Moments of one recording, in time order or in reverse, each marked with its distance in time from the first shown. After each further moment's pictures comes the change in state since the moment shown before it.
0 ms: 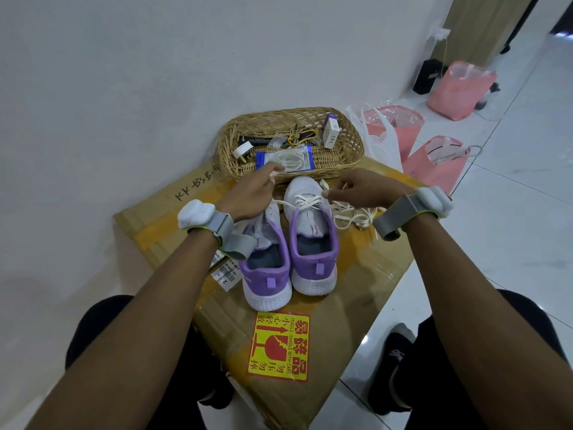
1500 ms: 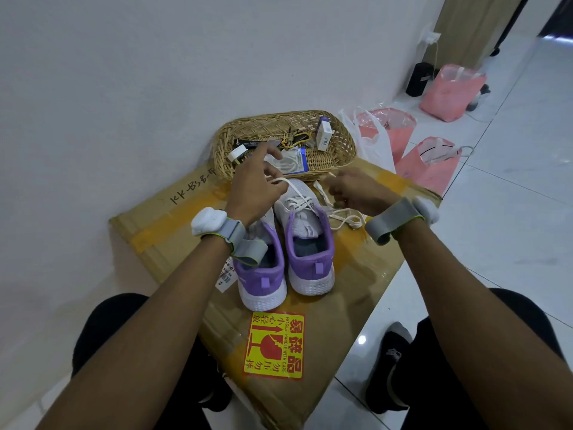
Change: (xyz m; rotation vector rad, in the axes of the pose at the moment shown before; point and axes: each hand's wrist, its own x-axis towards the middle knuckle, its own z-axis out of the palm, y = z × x) left_hand -0.007 0.032 0.016 -0.158 0.429 0.075; right_hand -0.006 -0.005 0.013 0.716 0.089 0.035
